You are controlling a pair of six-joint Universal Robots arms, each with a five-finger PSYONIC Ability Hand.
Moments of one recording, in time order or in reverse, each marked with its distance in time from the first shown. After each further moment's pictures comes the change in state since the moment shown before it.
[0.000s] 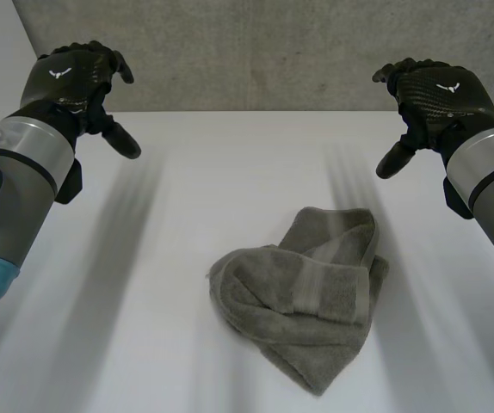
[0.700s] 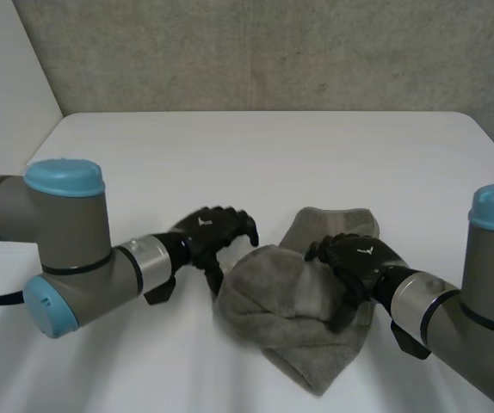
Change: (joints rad) left arm -0.047 -0.458 0.006 -0.088 0.579 0.143; right arm 0.038 0.148 0.327 0.060 -0.226 -0.002; left_hand 0.000 -0.004 0.000 0.000 -0.002; right_hand 0.125 0.105 0.000 0.000 0.126
